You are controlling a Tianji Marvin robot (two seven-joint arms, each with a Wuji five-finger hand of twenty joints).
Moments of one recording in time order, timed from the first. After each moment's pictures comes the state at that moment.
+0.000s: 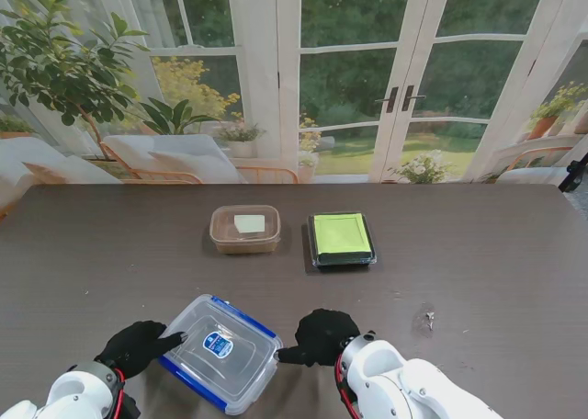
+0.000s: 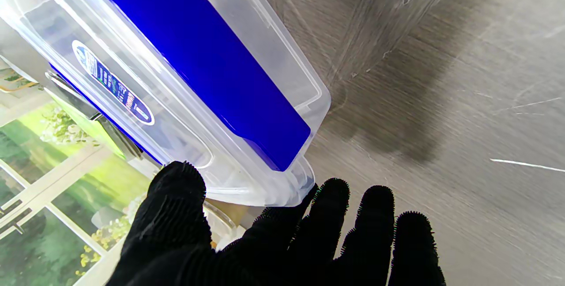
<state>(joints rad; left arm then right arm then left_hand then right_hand) 2.11 -1.08 -1.53 -2.03 0.57 0.34 -0.18 -1.61 -1.03 0.87 -1.91 -0.85 0.31 0.28 0.91 -0.02 -0.02 -0.01 0.65 0.47 0.08 0.26 0.58 0.45 0.12 0.51 0.34 0.43 0.21 0.61 0.05 0.33 0.28 0.92 0.11 -0.39 0.91 -0.09 1.18 0.03 0.81 0.29 1.36 0.11 0.65 0.57 1.28 0.21 1.02 0.62 0.56 0.35 1.23 0.47</state>
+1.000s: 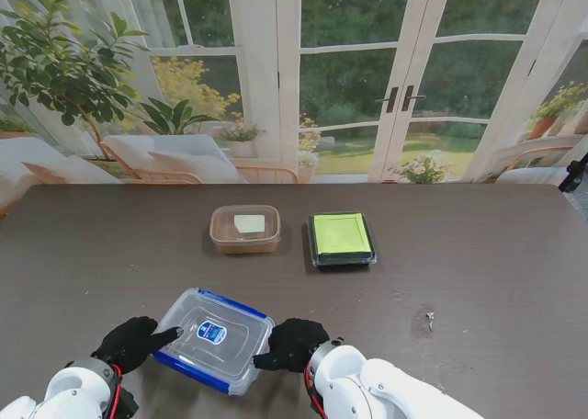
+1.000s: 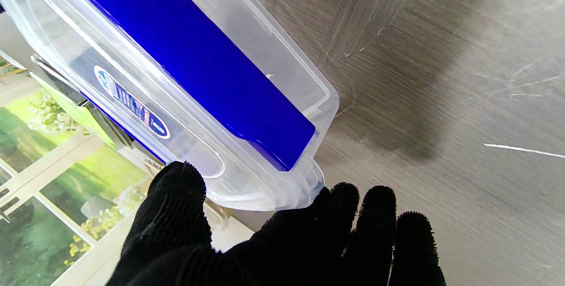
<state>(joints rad) 2.09 -1.08 -1.54 -2.01 0.56 0.35 -0.17 -1.42 -1.06 0.62 -1.78 -0.70 0.42 0.17 0.91 -0.02 -0.02 -0.01 0.65 0.57 0.06 0.26 0.57 0.52 0.12 0.51 0.34 0.44 0.21 0.61 0.05 0.33 0.28 0.93 0.15 -0.35 0.95 -0.09 0.99 0.13 0.56 0.13 1.25 0.11 0.59 0.57 1.28 0.20 0.87 0.58 0.56 0.35 1.23 0.45</state>
